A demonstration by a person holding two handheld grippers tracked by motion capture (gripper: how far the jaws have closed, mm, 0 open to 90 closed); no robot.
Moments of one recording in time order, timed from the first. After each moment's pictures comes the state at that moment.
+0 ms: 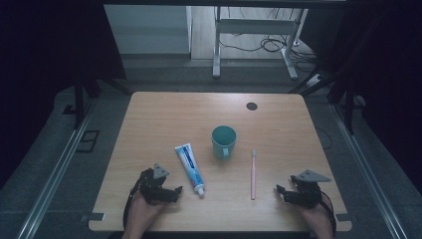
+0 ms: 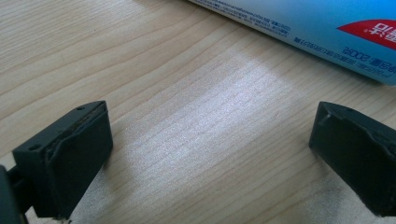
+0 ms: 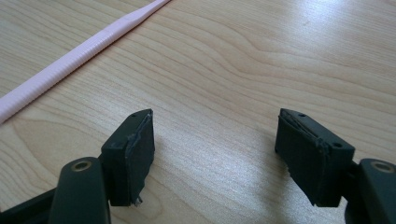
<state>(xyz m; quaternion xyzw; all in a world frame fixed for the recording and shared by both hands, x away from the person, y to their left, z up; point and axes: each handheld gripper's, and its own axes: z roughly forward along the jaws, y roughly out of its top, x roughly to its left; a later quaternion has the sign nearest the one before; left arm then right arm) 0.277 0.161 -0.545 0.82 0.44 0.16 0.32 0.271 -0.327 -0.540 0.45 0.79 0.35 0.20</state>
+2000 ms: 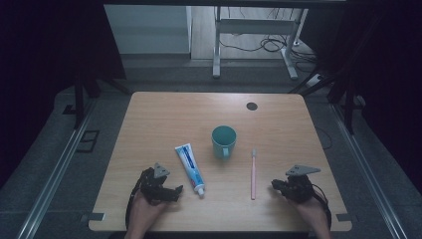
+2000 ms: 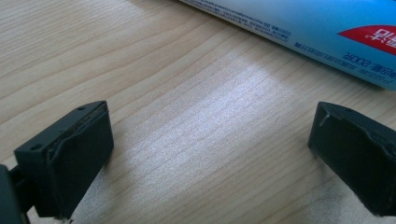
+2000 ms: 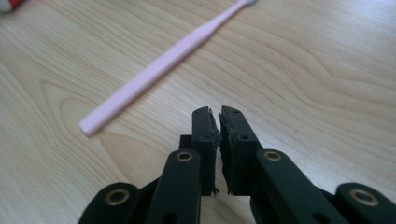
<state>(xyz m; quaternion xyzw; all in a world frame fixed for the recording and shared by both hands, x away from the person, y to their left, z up) 0.279 0.160 -0.545 0.82 0.45 0.16 0.32 0.280 -0.298 -0.518 0.42 0.83 0.35 0.12</state>
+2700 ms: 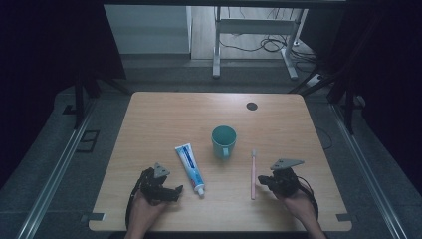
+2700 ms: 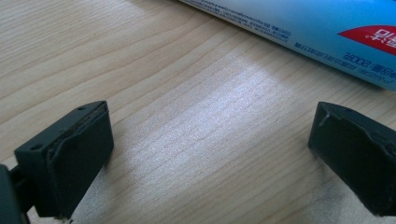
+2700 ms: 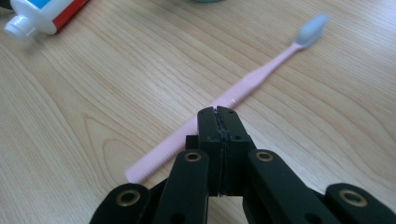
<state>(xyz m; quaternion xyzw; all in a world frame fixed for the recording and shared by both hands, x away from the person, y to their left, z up) 0.279 0.160 -0.545 0.82 0.45 0.16 0.32 0.296 -0.255 -0.506 0.38 0.85 0.35 0.10</state>
